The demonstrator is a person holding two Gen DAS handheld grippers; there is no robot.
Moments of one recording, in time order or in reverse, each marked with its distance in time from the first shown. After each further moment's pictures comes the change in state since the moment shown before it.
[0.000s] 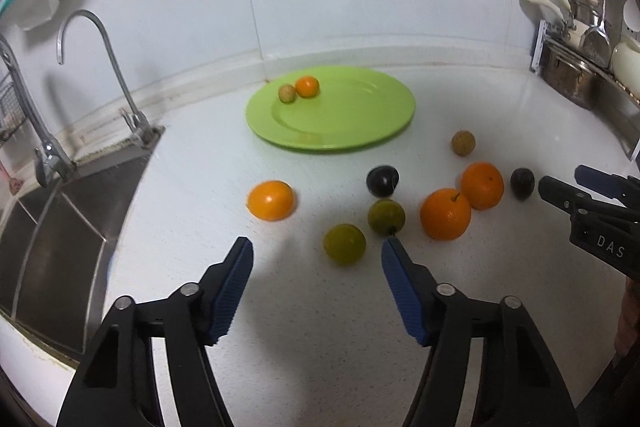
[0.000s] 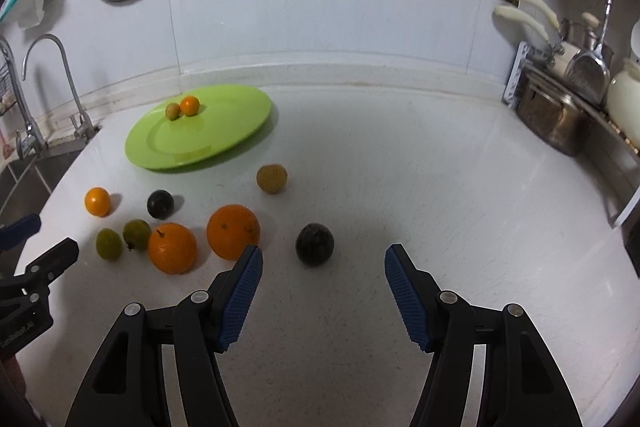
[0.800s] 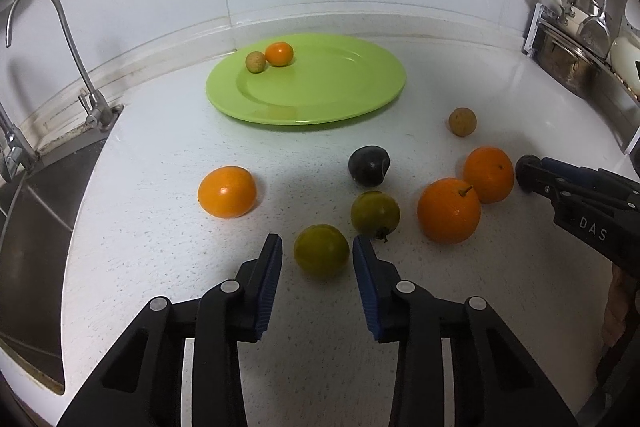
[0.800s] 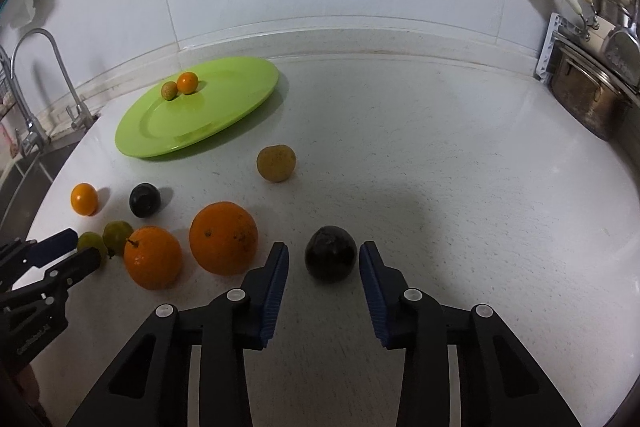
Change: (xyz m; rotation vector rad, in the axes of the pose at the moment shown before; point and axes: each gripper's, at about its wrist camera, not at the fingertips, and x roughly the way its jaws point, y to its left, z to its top) left arm 0.042 -0.005 0.006 0.006 0.092 -0.090; right arm 0.049 -0.001 0.004 0.008 0.084 0.077
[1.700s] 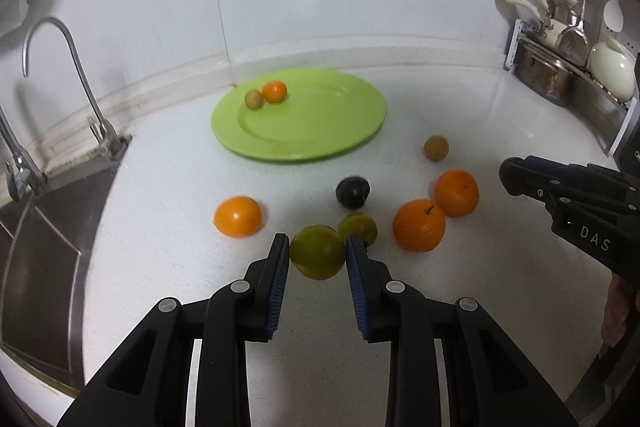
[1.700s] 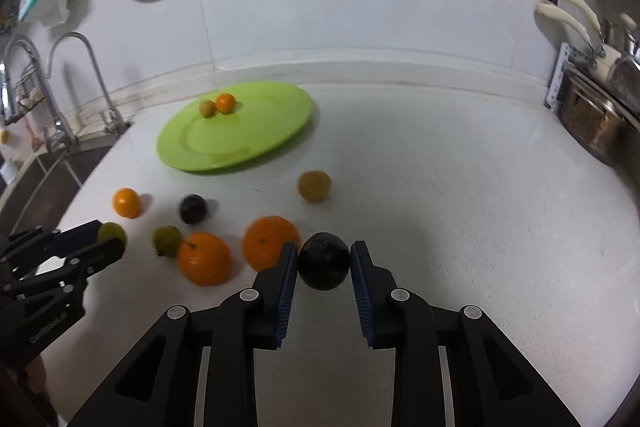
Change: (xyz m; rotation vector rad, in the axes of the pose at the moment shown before) left arm -0.042 -0.003 0.002 0.037 -0.107 -0.015; right arm -0.040 0.016 0.001 -0.057 -0.084 0.067
